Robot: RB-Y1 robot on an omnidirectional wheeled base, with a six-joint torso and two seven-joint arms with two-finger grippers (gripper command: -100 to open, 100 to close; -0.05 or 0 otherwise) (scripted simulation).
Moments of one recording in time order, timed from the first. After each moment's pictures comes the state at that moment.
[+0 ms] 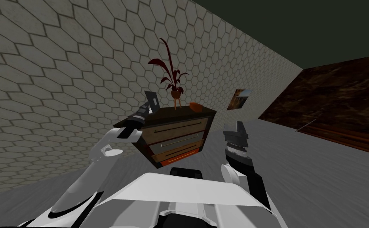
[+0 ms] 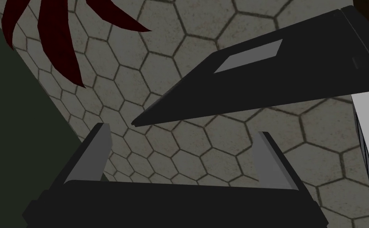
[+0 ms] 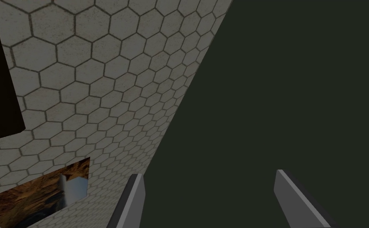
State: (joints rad) left arm 0.07 0.64 0.31 -2.29 -0.20 0.42 0.27; right arm 0.53 0.01 0.00 -2.31 -0.11 -0.52 0.12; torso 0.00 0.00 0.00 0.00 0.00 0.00
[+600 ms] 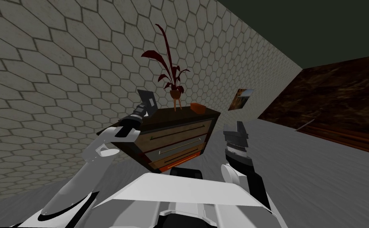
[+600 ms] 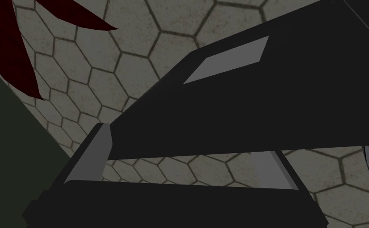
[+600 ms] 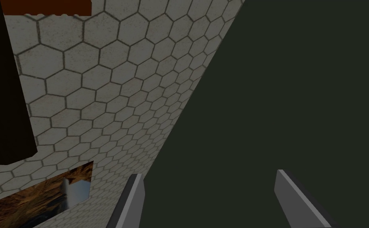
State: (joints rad) left arm 0.07 0.68 0.34 -2.31 -0.22 0.50 0.30; right arm 0.53 0.01 0.00 -2.31 -0.11 -0.52 0.12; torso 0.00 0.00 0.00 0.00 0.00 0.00
